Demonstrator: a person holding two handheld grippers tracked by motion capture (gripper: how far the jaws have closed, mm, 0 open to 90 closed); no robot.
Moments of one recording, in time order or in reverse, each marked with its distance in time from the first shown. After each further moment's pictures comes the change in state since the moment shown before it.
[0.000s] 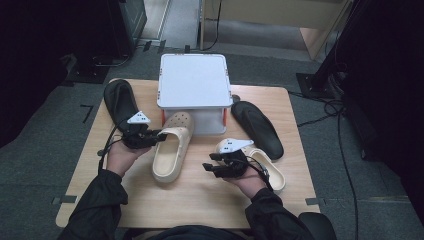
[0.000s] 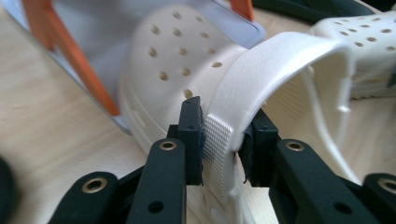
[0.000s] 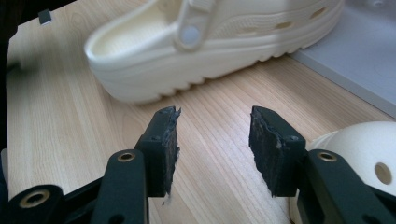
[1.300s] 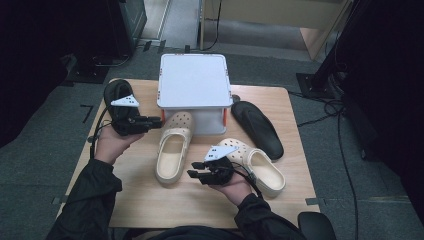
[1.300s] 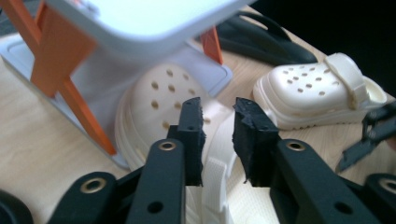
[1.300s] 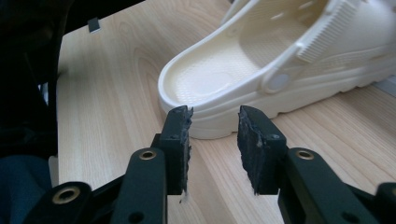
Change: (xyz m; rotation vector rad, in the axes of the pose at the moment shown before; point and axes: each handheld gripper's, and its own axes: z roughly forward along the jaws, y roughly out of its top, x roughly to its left) left arm 0.015 0.046 -0.042 -0.084 -0.122 0.001; right arm 0.038 0.010 0.023 -0.021 0.113 -0.039
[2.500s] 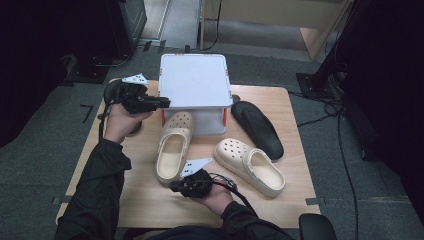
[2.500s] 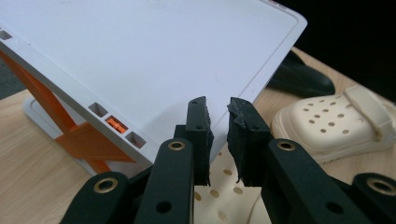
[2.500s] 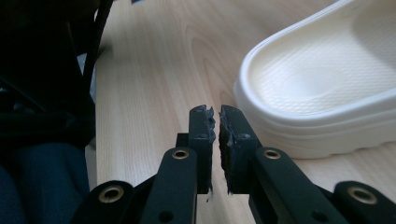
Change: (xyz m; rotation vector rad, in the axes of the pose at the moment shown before) left arm 0.024 0.047 0.023 -0.019 0.015 0.034; right arm 0.042 -0.004 0.050 0.084 0.116 -0.062
